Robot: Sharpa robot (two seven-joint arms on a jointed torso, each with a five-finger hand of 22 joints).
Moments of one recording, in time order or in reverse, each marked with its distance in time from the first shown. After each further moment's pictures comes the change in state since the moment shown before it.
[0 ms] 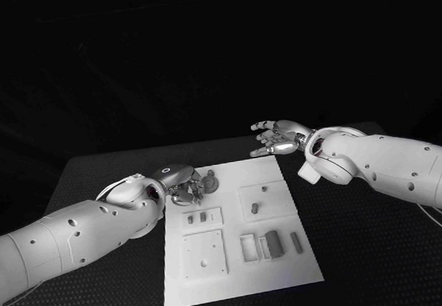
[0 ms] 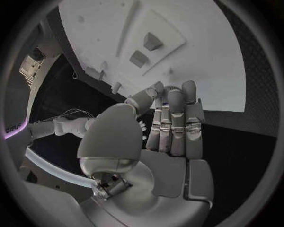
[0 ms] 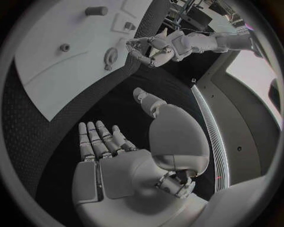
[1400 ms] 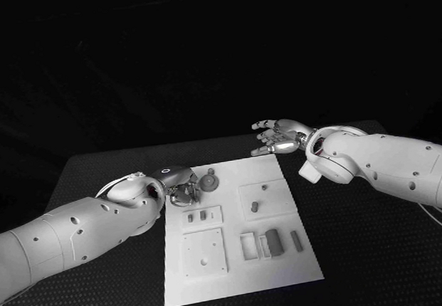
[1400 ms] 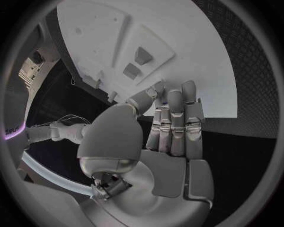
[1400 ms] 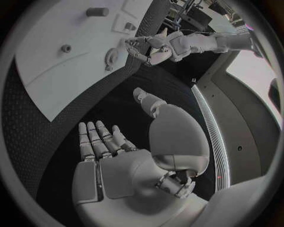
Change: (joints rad) left arm 0.001 0.017 -0.008 -0.037 -0.036 0.061 -0.026; left_hand 0.000 -0.003 -0.002 -0.002 0.000 0.001 -0.001 -0.002 0.002 0.006 -0.001 0.000 0.002 0.002 0.002 0.000 0.009 0.000 0.005 -0.002 0.000 0.009; right arm -0.002 0.000 0.000 0.000 0.000 0.001 0.000; right_hand 0.000 0.000 0.000 0.000 0.000 0.000 0.000 0.000 0.000 0.000 0.000 0.000 0.000 0.000 0.000 0.000 0.000 0.000 0.000 0.000 0.004 0.008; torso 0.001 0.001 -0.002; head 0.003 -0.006
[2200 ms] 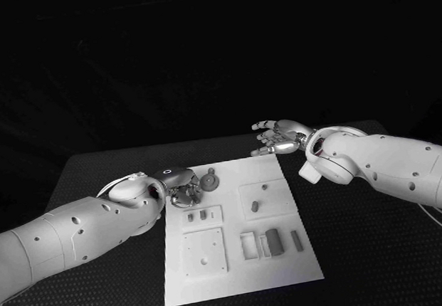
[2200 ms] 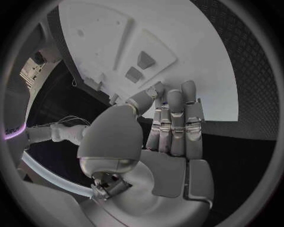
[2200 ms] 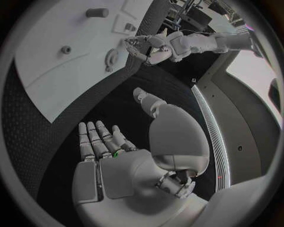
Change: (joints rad) left arm 0.000 0.001 -0.003 0.003 -0.006 0.024 0.002; left_hand -0.001 0.002 0.003 0.001 0.000 -0.001 0.001 0.002 0.000 0.000 0.000 -0.004 0.002 0.000 0.000 0.000 0.001 0.001 0.000 0.000 0.000 0.001; right arm -0.004 0.002 0.000 -0.001 0.000 0.002 0.000; right_hand 0.000 0.000 0.000 0.000 0.000 0.000 0.000 0.000 0.000 0.000 0.000 0.000 0.000 0.000 0.000 0.000 0.000 0.000 0.000 0.000 0.000 0.000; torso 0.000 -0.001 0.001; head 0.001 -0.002
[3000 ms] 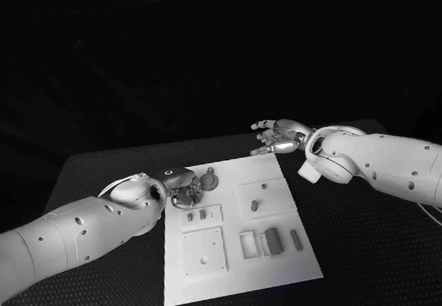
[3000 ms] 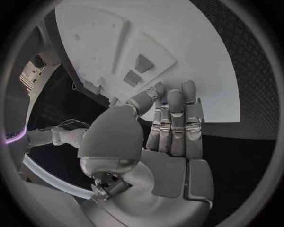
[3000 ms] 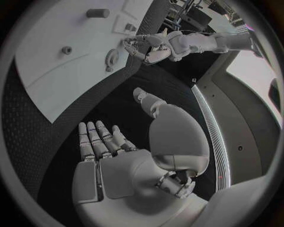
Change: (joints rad) left arm 0.000 0.016 -0.020 -0.019 -0.021 -0.007 0.004; left_hand 0.004 0.004 0.001 -0.001 -0.002 0.000 0.000 -0.005 0.002 0.000 0.000 0.000 -0.001 0.000 0.000 0.000 0.001 0.001 -0.002 0.002 0.000 0.001; right arm -0.001 0.000 0.000 -0.001 0.000 0.001 0.000; right_hand 0.000 0.000 0.000 0.000 0.000 0.000 0.000 0.000 0.000 0.000 0.000 0.000 0.000 0.000 0.000 0.000 0.000 0.000 0.000 0.000 0.000 -0.003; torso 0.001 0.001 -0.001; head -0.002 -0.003
